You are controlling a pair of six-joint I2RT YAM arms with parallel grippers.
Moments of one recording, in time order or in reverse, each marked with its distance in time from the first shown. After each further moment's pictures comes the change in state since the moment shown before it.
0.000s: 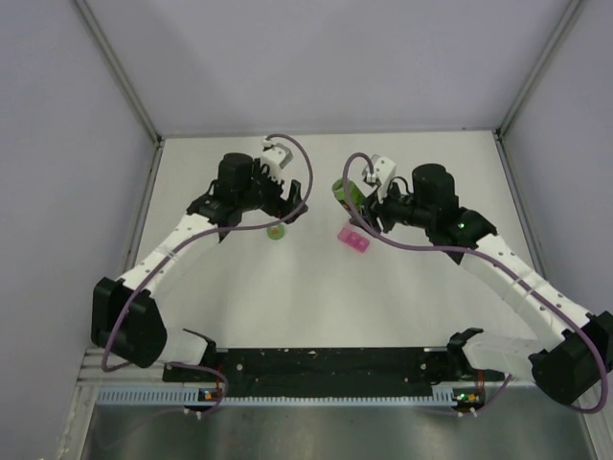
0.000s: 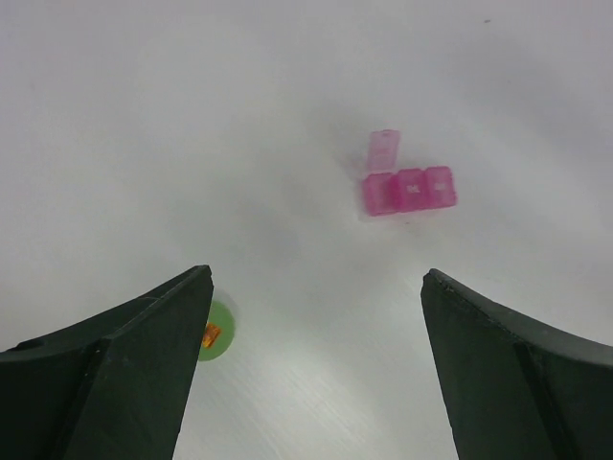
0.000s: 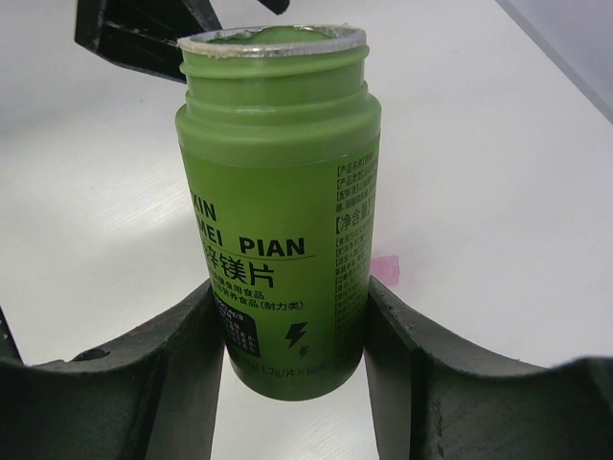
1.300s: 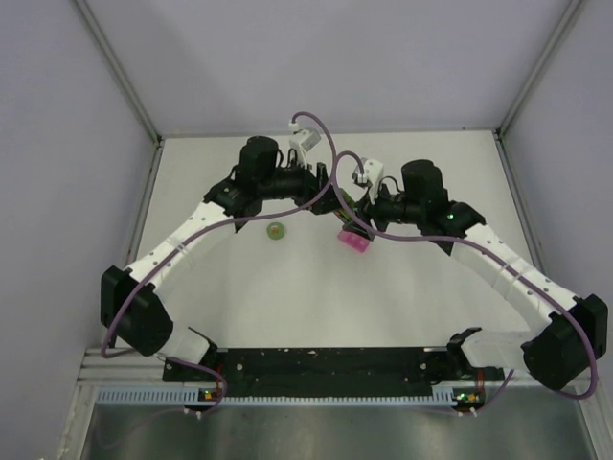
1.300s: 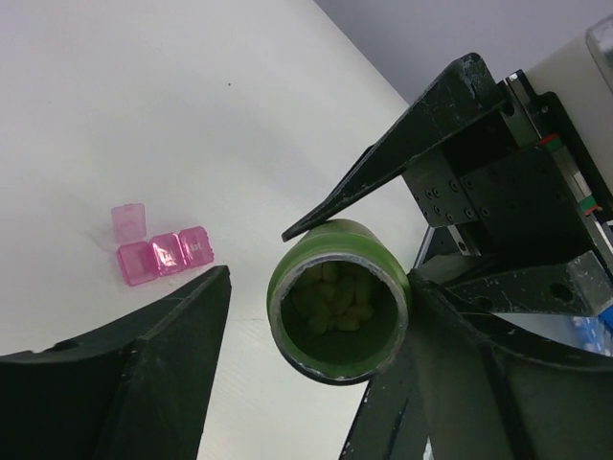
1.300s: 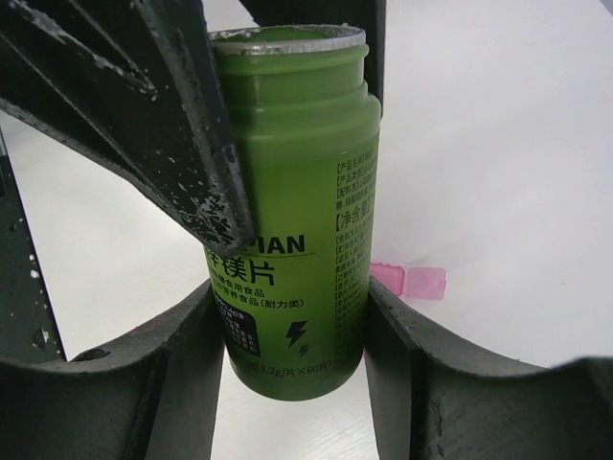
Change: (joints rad) left arm -0.152 0.049 0.198 0.041 0.327 -0.396; right arm 0.000 0.086 0.037 -0.034 -0.148 -0.024
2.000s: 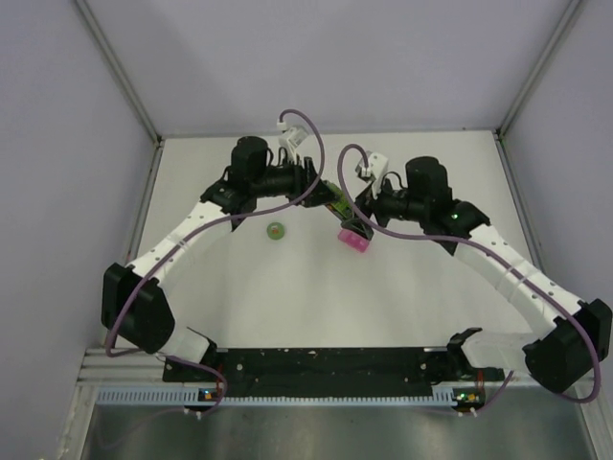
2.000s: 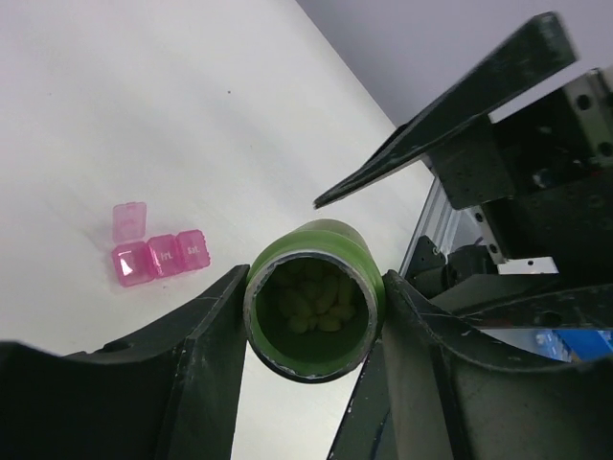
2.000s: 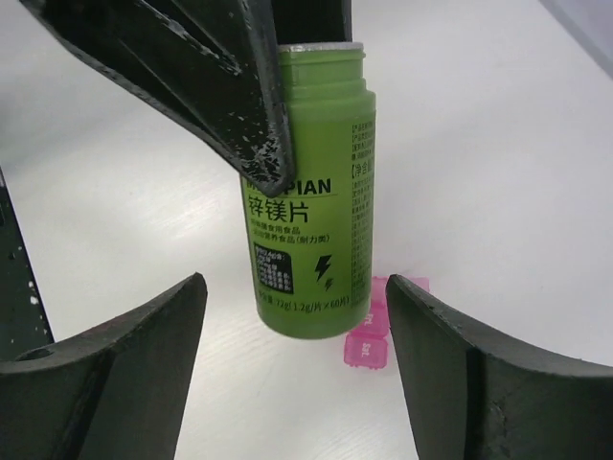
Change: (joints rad) left arm 0.052 0.009 -0.043 0.088 0.060 -0.085; right arm 0.000 -0.015 0.009 0.016 0.038 0.039
